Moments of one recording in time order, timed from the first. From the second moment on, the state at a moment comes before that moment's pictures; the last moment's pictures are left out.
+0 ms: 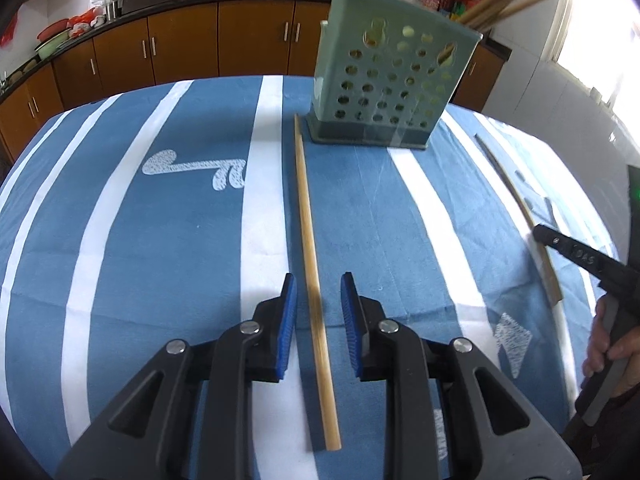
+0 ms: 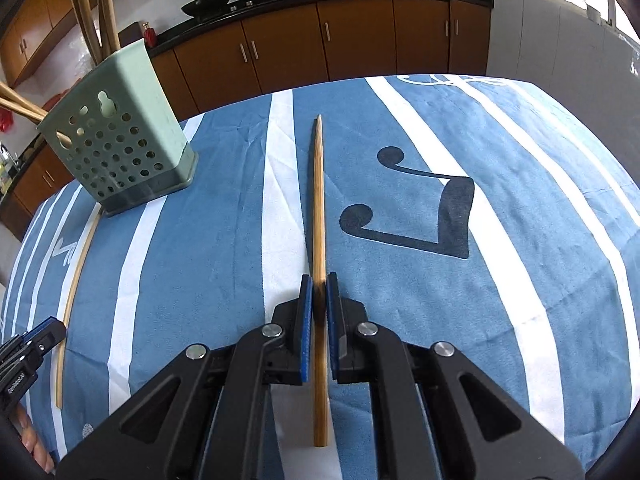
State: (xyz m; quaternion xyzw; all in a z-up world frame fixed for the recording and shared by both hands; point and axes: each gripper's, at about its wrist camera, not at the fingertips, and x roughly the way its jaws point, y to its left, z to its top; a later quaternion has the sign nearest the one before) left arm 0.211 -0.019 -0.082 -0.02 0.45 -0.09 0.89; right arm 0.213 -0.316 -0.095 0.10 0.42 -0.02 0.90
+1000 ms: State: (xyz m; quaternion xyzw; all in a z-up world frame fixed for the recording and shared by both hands) left arm 0.261 0.034 -0.084 -0.03 0.43 -0.03 0.90; right arm 0.232 -0.282 -0.092 0.04 0.41 0.03 0.91
